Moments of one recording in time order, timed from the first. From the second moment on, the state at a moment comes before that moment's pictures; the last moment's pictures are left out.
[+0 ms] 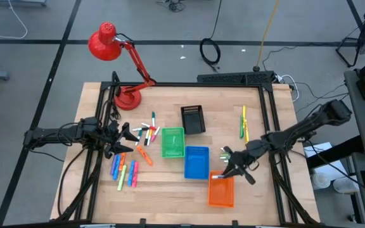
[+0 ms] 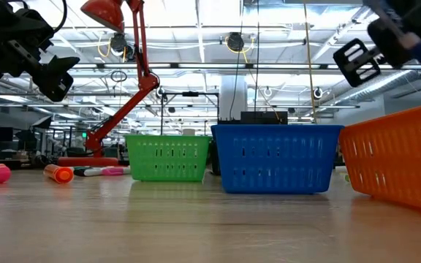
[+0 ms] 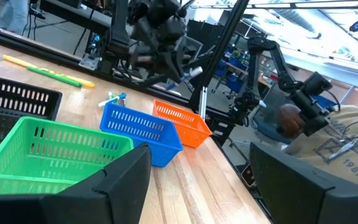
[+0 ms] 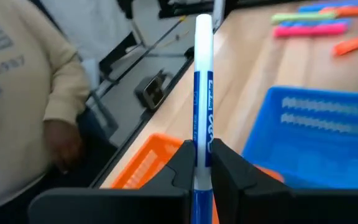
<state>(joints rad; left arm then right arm) 0.07 0.08 0.02 0.08 0.39 -0.42 0.40 1.08 0.37 0.36 -0.24 0.25</state>
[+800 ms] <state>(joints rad) 0.07 0.08 0.02 0.08 0.39 -0.42 0.53 1.34 0.37 0.48 -0.37 -0.07</state>
